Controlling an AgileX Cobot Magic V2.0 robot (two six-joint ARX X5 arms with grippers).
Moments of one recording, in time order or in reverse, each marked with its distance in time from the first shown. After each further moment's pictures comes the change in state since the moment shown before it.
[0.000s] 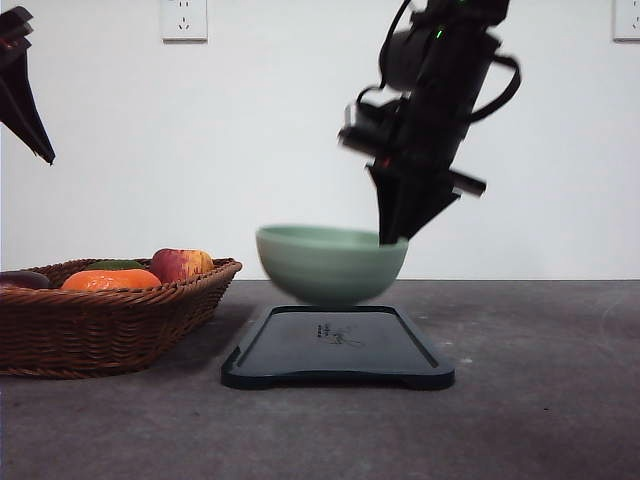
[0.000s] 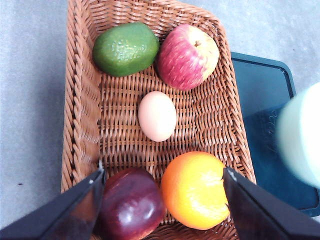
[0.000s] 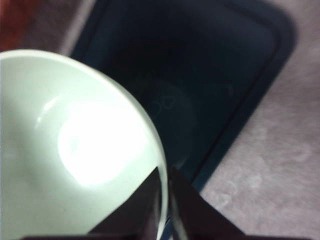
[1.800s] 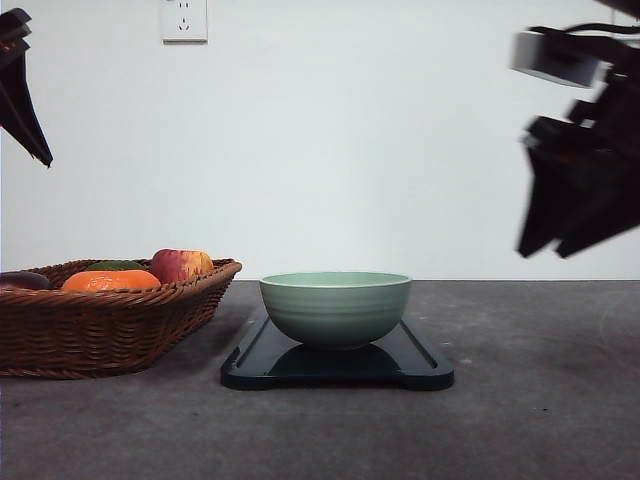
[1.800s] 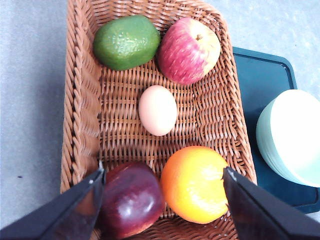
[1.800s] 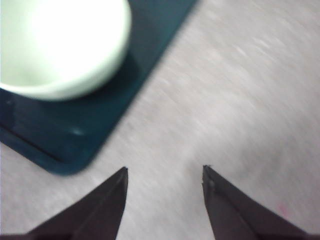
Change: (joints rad) left_arx 0.000 0.000 0.000 -0.019 0.000 0.000; right_arx -0.138 -0.923 -1.103 0.667 0.045 -0.068
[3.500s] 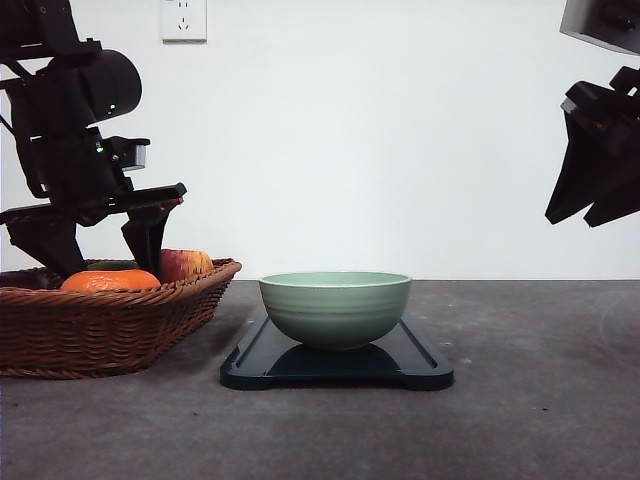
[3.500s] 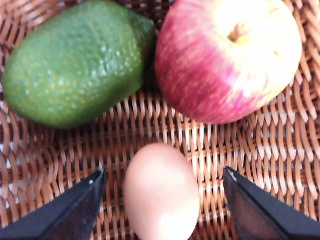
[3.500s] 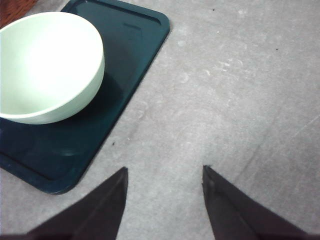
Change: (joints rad) left_arx -0.252 0.645 0.376 0.009 -0.313 0.034; right_arx -0.061 -0.064 -0.001 0.017 -0.030 0.000
